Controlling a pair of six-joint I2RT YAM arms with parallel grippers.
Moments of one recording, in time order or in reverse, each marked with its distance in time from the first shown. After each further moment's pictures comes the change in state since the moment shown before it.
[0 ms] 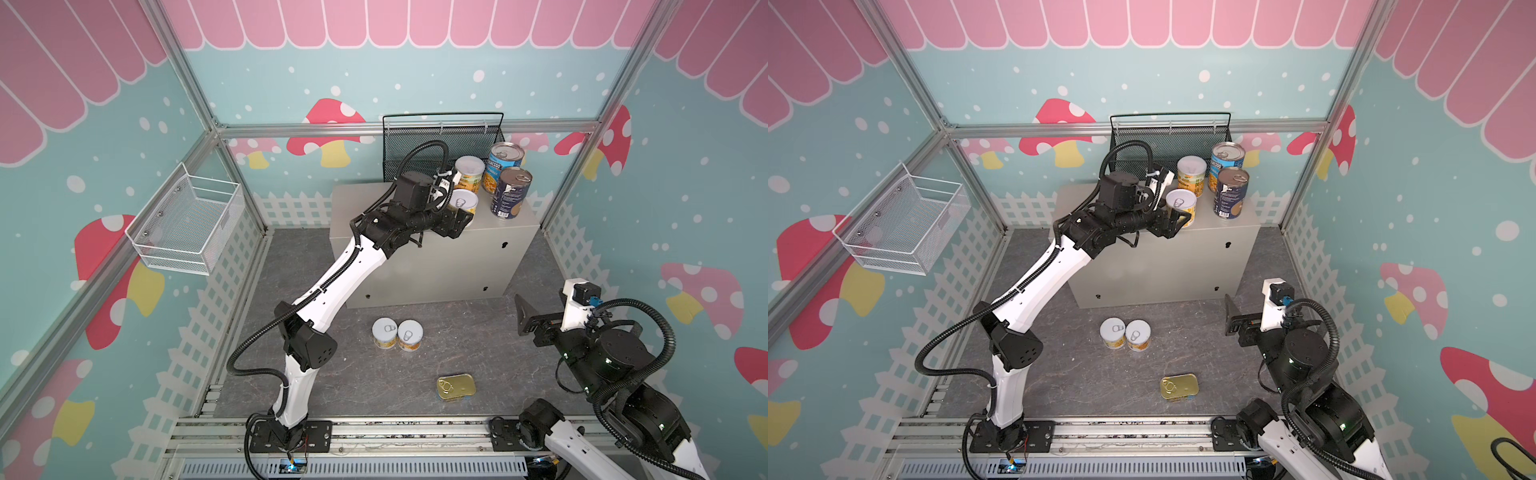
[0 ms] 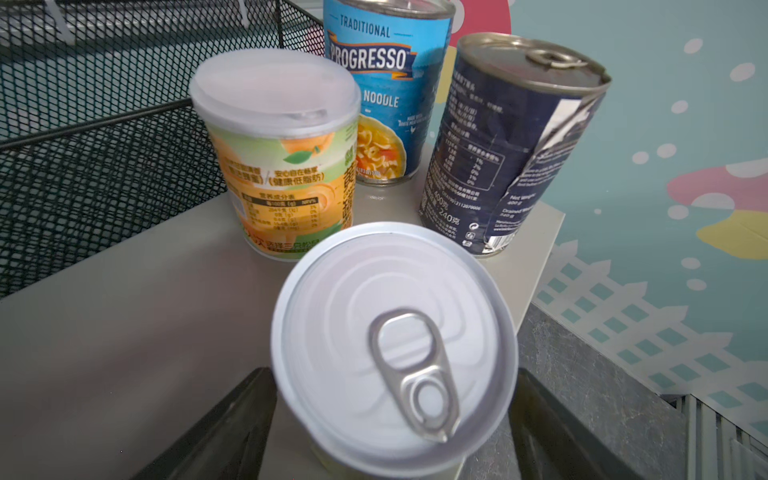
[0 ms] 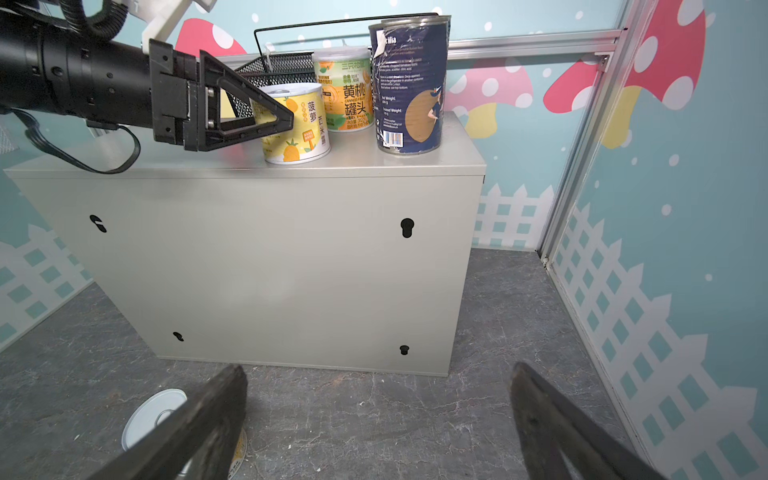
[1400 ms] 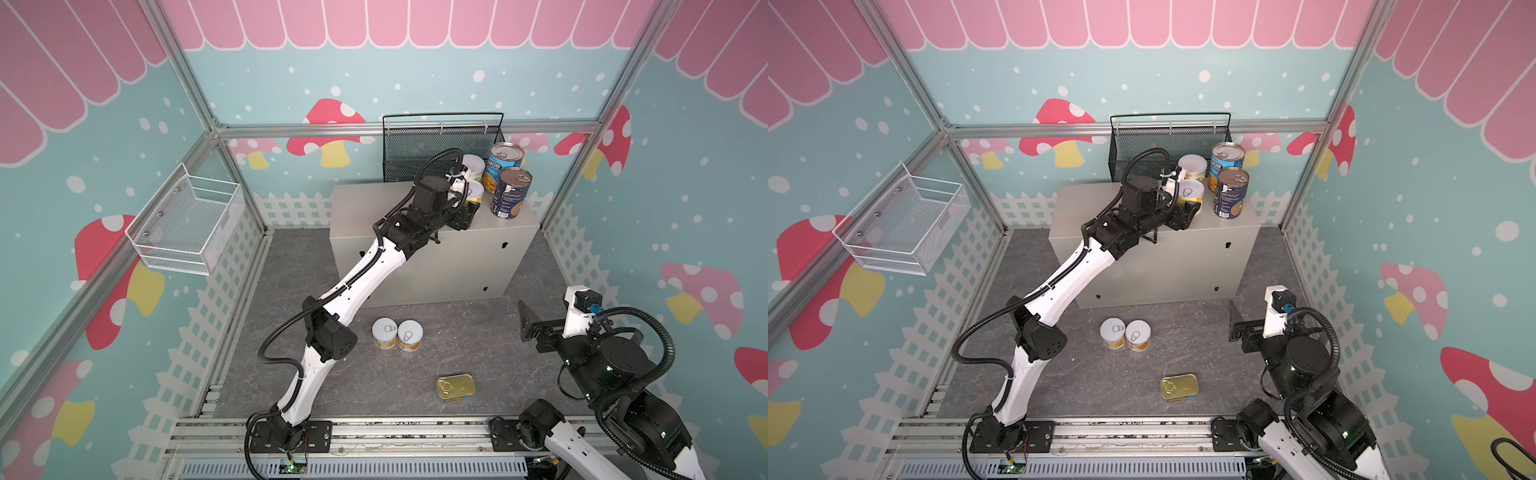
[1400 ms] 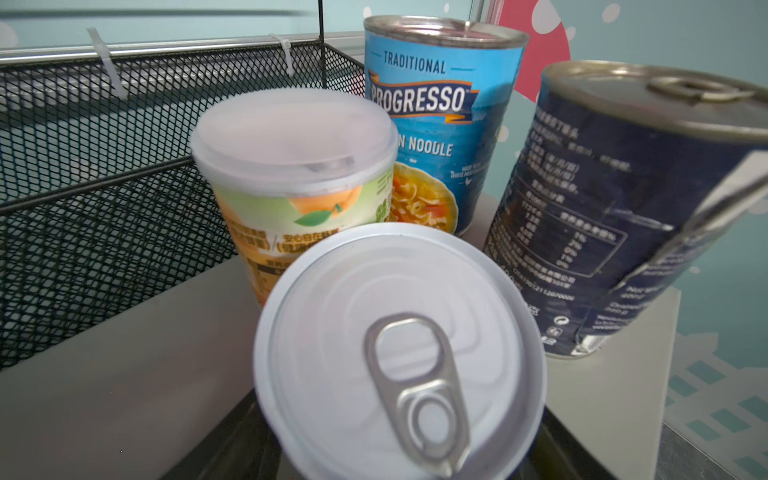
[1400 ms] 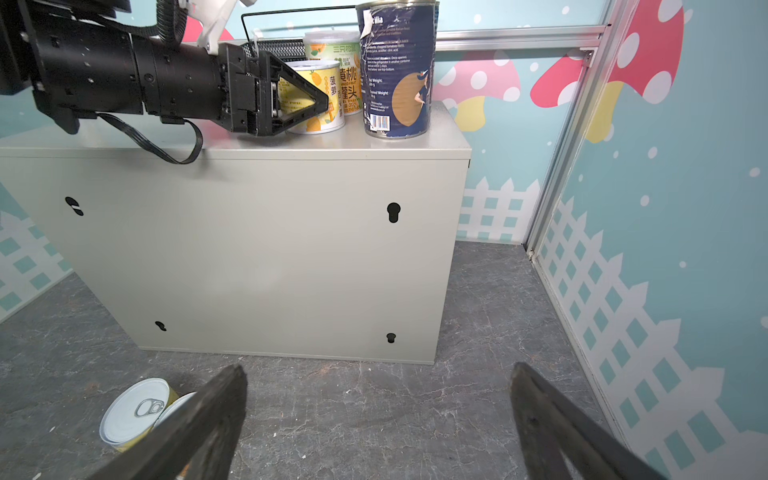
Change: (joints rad) left arm -0.023 0.199 0.175 0.130 -0.178 0.014; right arm 0.000 -0.050 -0.035 -0.029 0.024 -0.018
